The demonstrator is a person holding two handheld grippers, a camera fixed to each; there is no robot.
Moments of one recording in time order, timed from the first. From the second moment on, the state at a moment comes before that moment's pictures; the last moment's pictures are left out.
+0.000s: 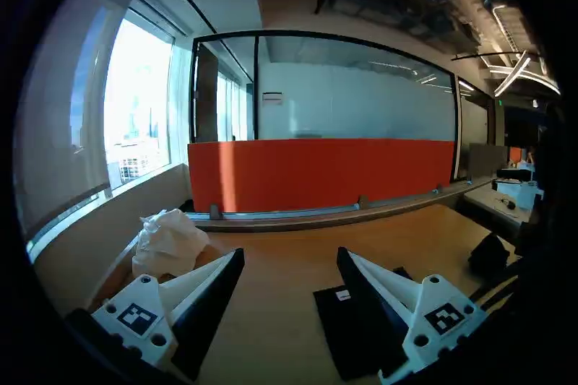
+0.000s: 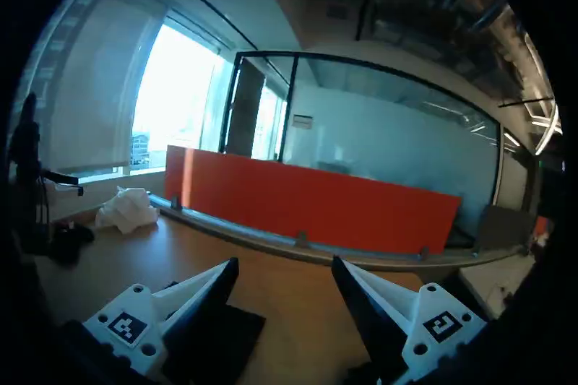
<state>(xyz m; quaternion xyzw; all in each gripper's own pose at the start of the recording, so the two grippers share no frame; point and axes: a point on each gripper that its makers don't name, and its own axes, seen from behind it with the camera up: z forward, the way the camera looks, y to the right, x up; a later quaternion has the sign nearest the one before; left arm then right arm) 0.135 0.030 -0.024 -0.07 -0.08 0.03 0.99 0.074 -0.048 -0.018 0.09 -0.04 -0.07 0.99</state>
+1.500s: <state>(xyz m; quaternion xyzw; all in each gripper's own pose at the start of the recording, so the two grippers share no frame) -0.066 0.092 -0.055 -0.21 -0.27 0.15 0.93 -0.127 -0.087 -0.069 0.23 -0.26 -0.14 0.93</state>
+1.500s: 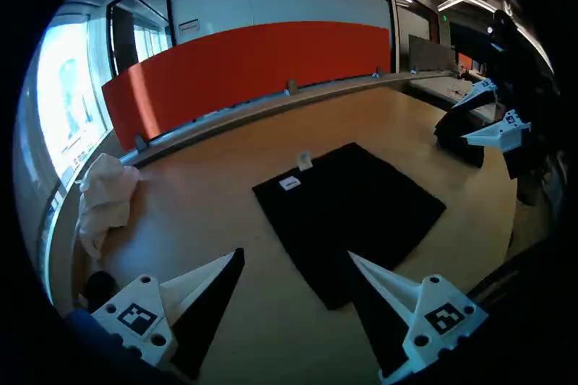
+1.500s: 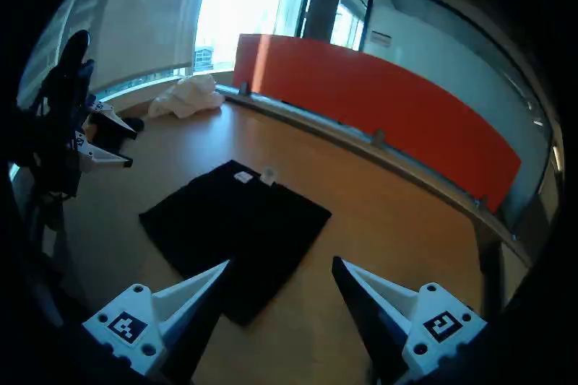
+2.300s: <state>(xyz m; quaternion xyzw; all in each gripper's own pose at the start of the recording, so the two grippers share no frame) -0.175 0.106 -0.077 -0.25 -0.37 0.16 0.88 -0.235 -0.102 -0.096 0.26 -0.34 -0.14 0.89</state>
